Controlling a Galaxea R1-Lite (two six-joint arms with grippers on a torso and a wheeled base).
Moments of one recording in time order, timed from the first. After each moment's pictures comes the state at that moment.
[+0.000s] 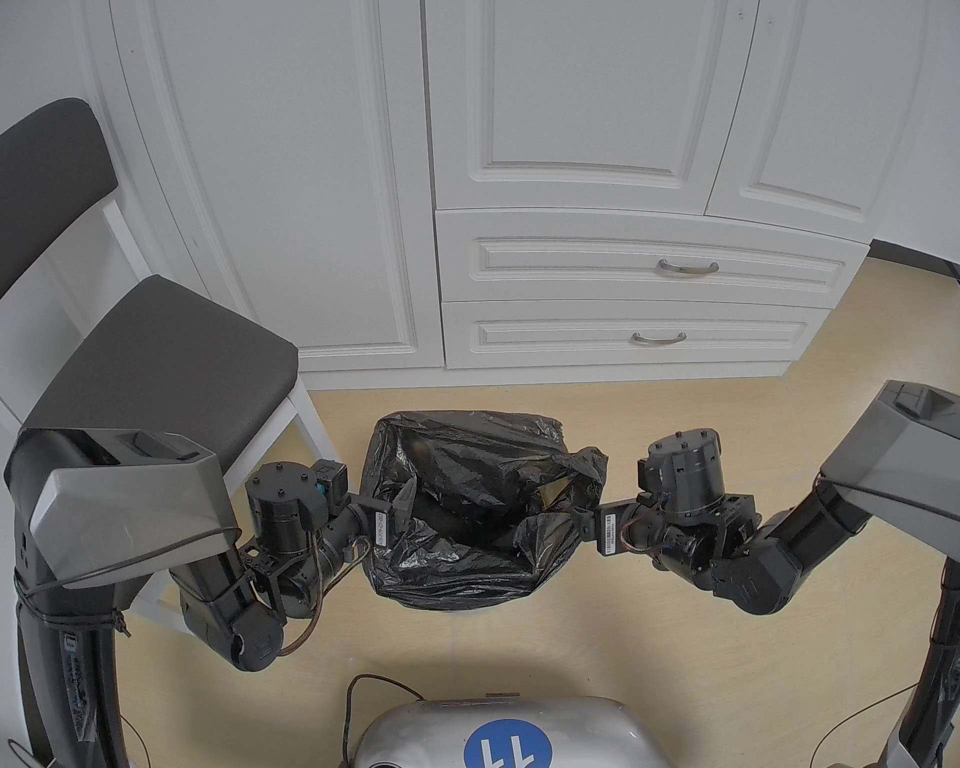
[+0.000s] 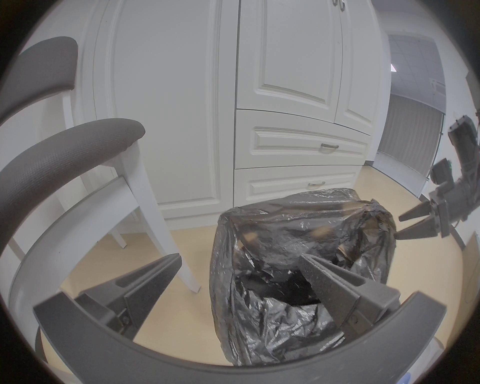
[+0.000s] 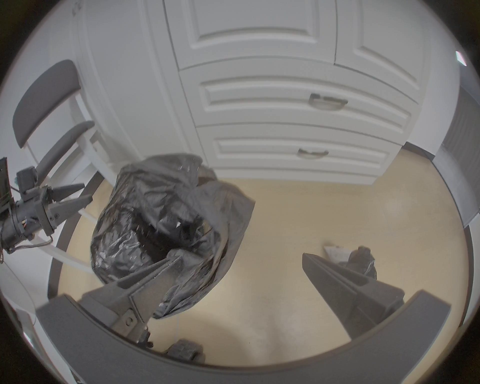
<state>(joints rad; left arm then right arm) -0.45 2.28 -0.63 -1.47 0.21 0.02 0.56 2.13 -0.85 -0.79 -0.33 0.19</state>
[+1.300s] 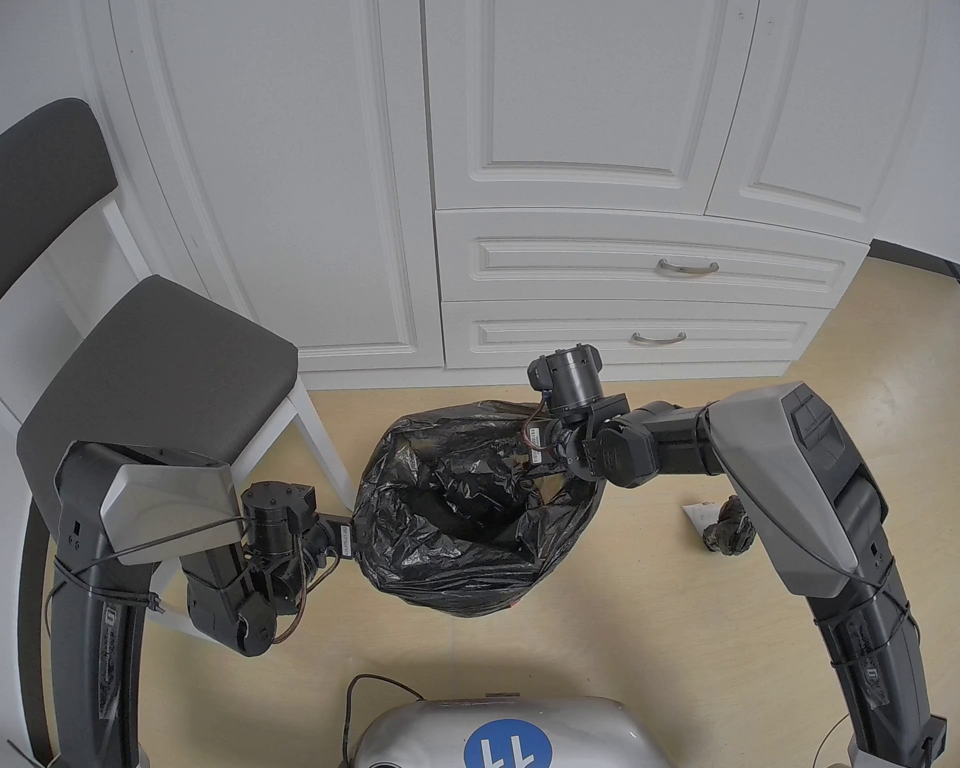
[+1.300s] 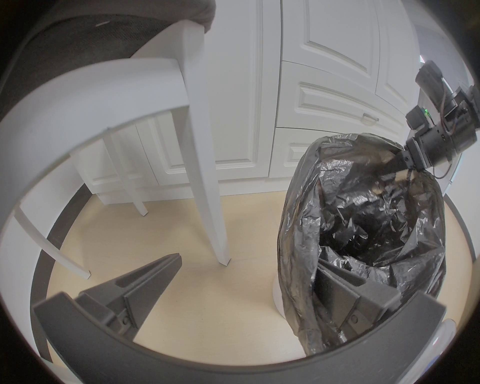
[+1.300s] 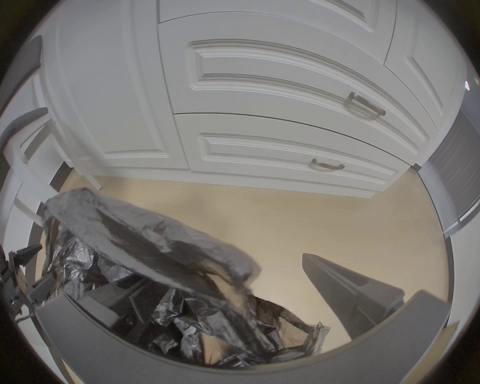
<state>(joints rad) -0.30 2.47 -0.73 -1.45 0.20 -0.02 0.55 2.58 -1.99 -0.03 -0.48 0.18</state>
